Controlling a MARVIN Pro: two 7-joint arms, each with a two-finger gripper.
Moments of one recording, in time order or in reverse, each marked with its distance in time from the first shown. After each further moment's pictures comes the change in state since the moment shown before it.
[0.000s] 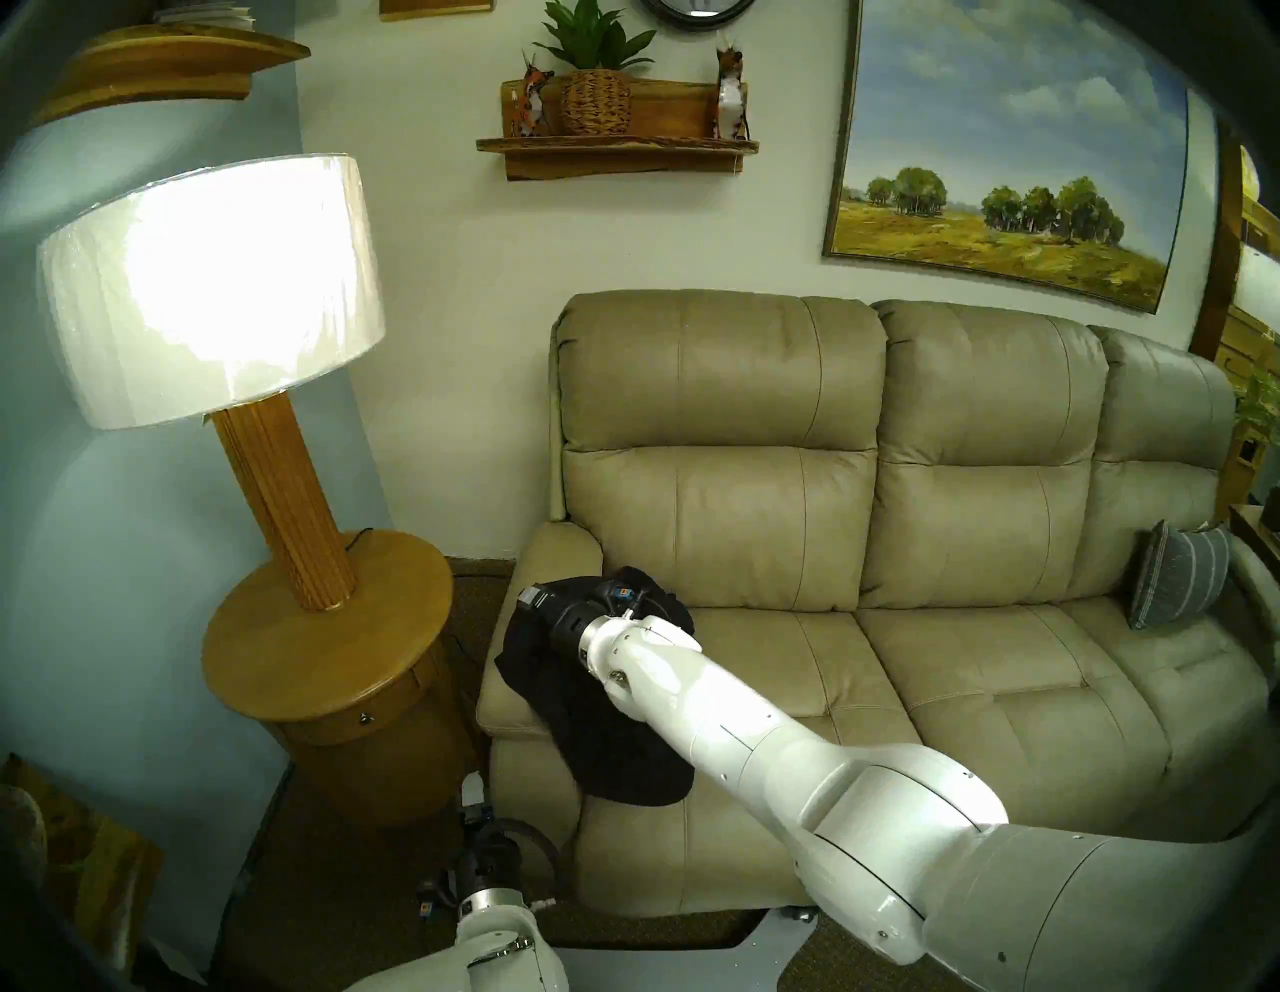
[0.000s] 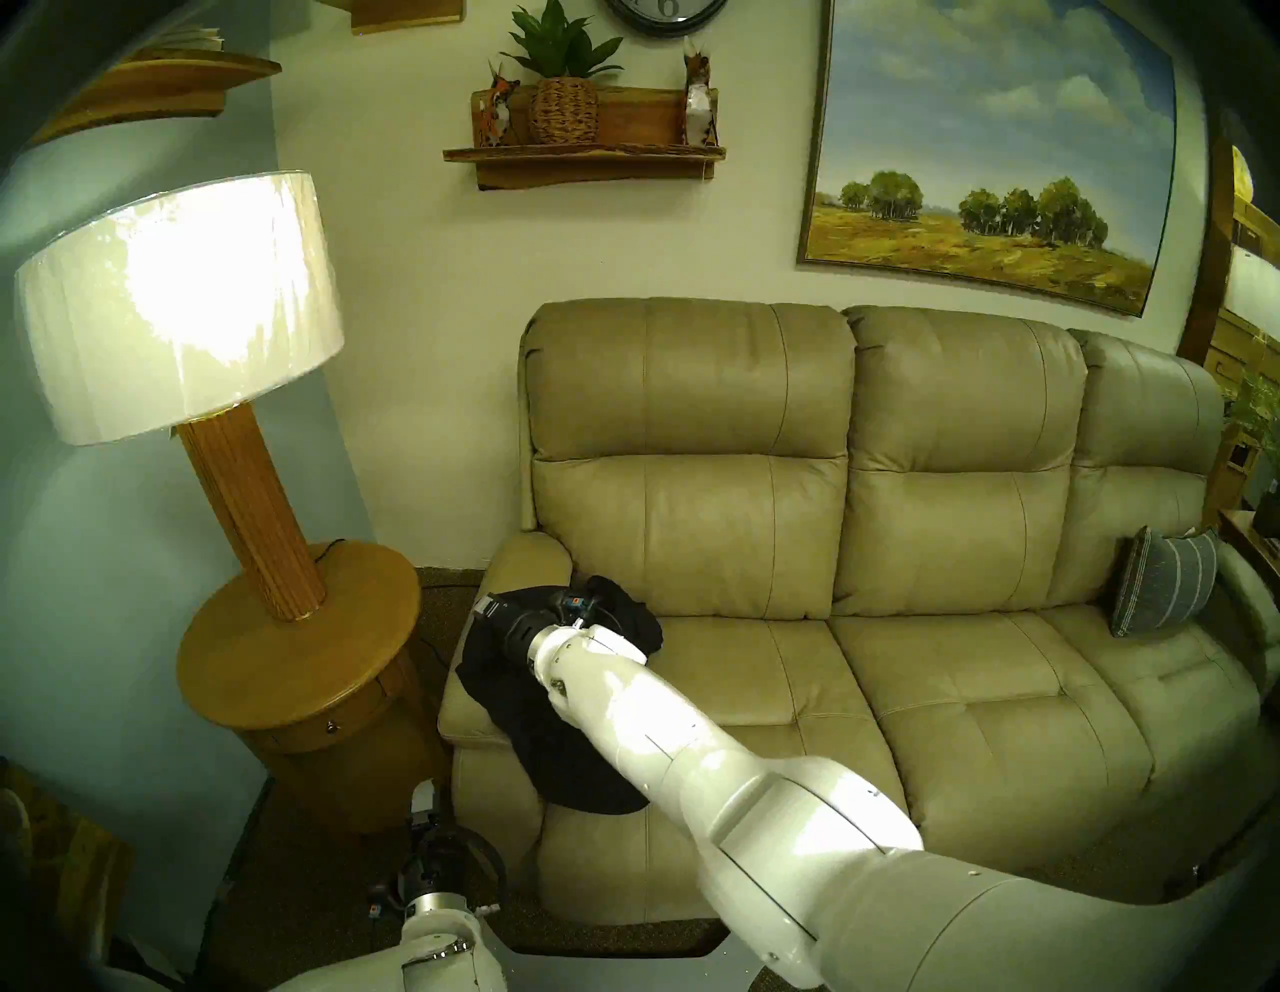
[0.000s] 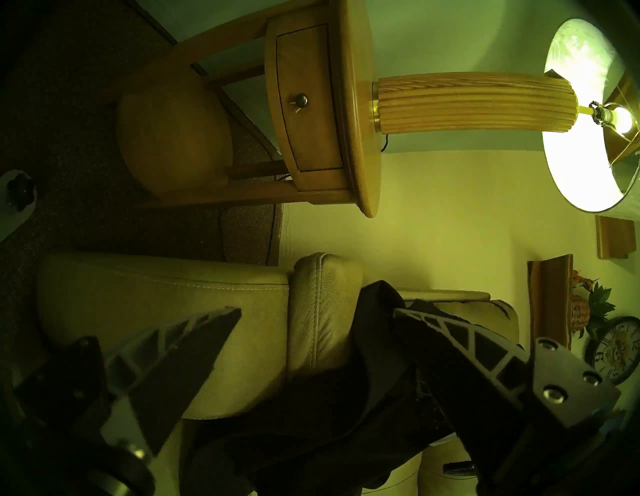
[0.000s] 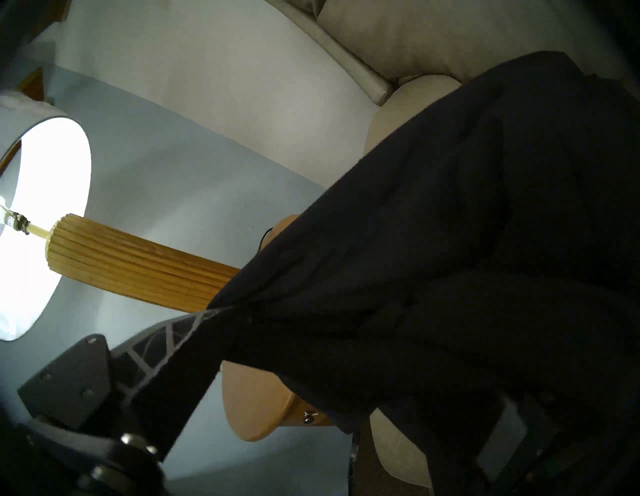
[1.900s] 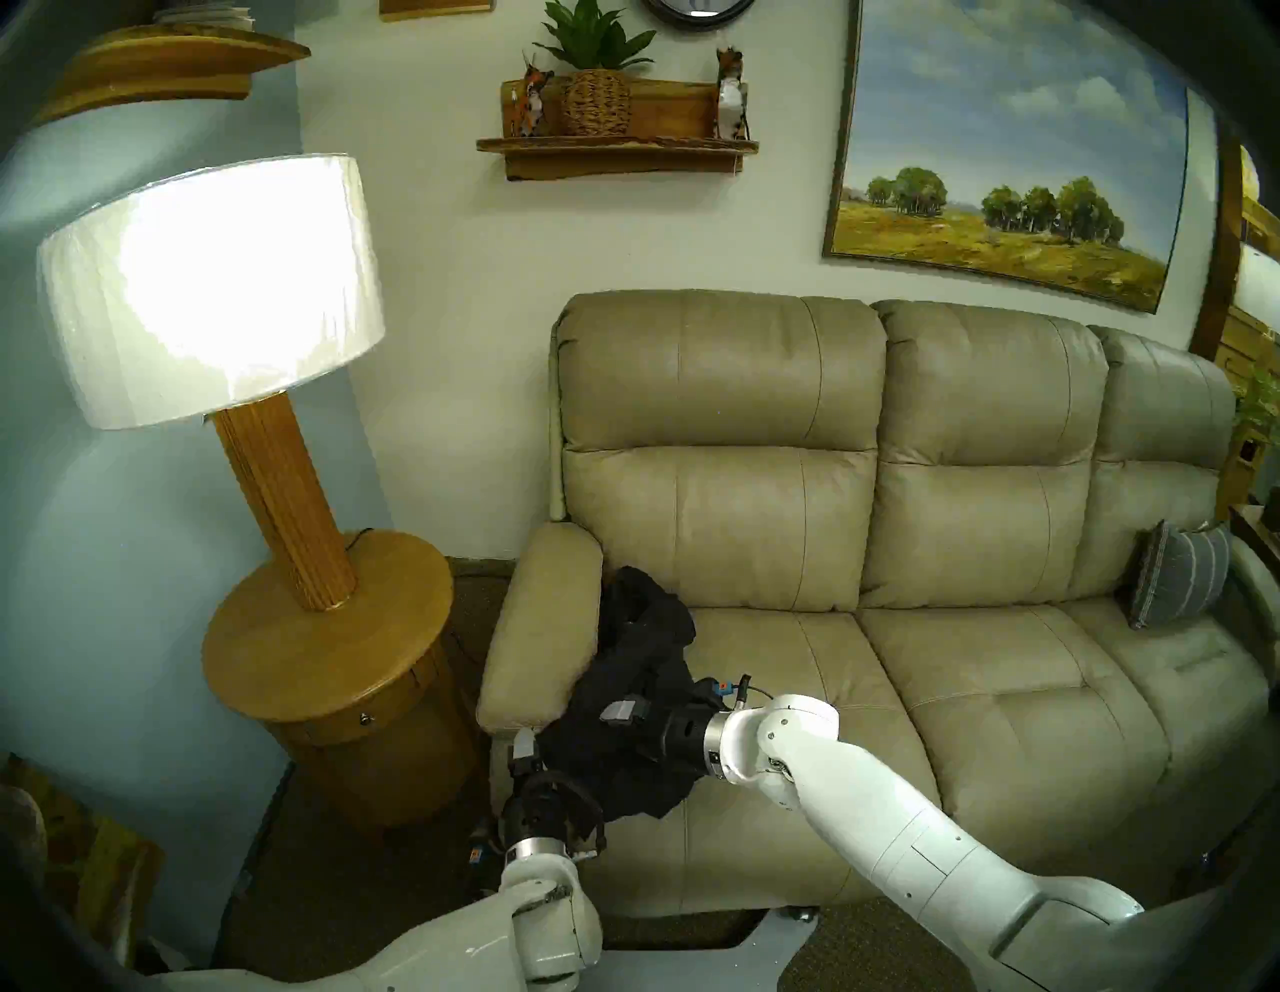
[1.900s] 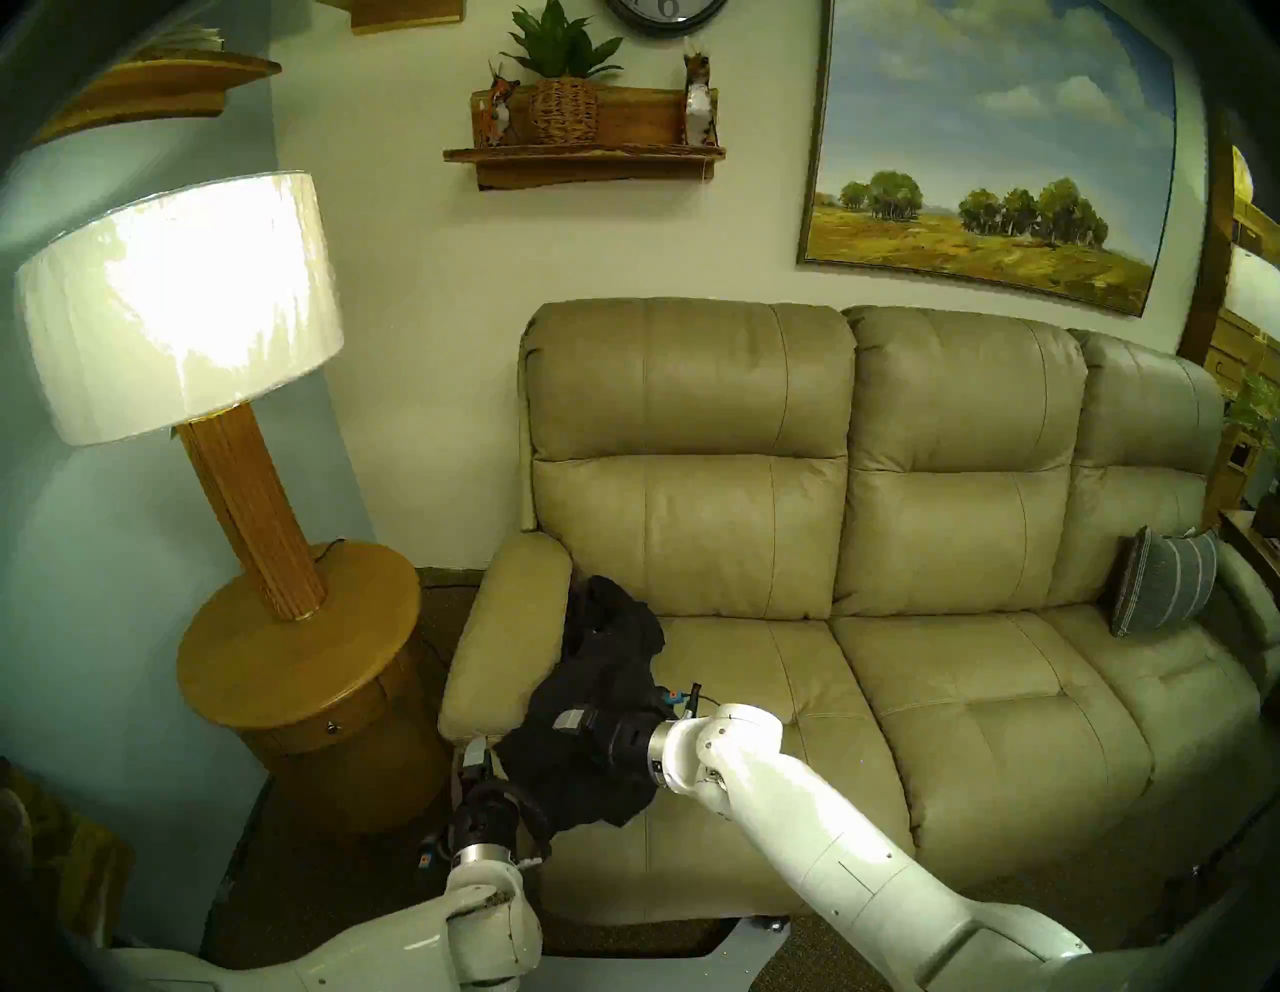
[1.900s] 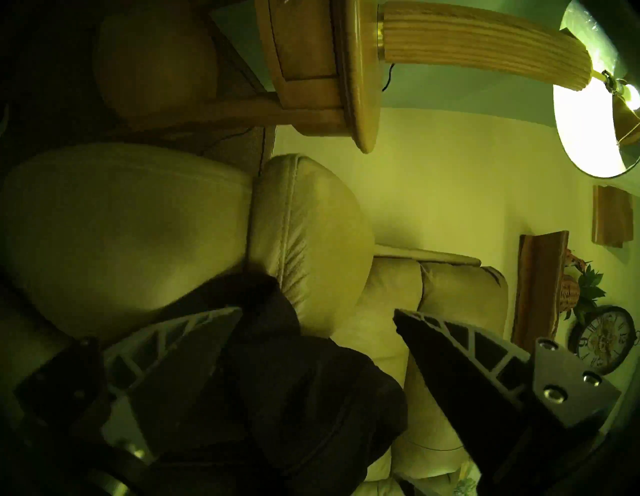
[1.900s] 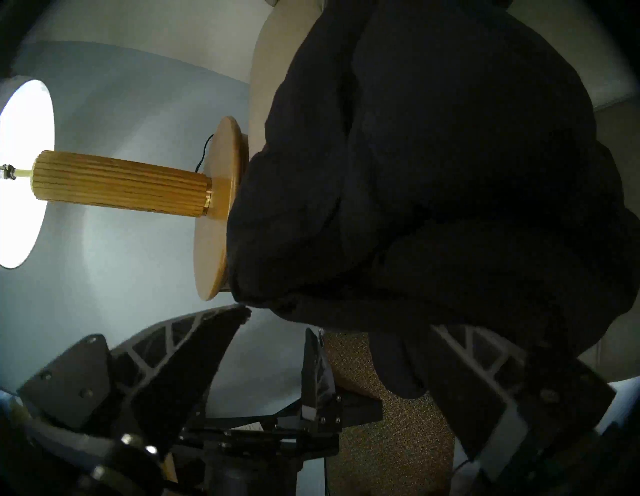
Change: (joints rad) left arm -0.198 -0.119 0.047 0.162 0.040 0.178 0.078; right arm -0.443 0.452 0.107 -0.672 0.125 0.357 -0.165
